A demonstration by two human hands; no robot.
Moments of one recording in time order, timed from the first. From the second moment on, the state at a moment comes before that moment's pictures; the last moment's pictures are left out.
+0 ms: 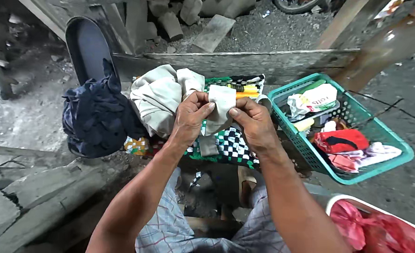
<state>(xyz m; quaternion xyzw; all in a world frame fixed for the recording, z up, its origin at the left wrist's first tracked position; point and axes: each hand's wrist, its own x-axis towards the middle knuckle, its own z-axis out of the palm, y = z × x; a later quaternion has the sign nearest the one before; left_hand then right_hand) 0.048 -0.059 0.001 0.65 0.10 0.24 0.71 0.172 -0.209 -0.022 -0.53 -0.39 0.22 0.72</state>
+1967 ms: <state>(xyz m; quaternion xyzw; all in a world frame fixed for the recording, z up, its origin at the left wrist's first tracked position) 0.047 -0.040 -0.020 0.86 0.04 0.23 0.45 0.159 -0.206 -0.032 -0.67 -0.45 0.13 0.57</state>
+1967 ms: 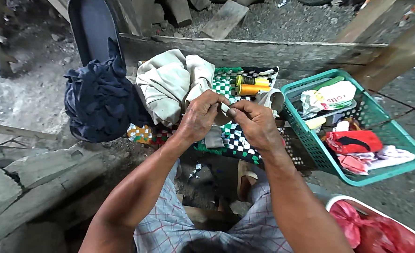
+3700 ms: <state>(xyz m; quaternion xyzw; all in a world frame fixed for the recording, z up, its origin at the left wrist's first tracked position) 0.058 -0.069 -0.030 0.80 0.12 0.20 0.55 0.155 -0.205 -0.041 -0.62 -0.32 0.18 0.69</state>
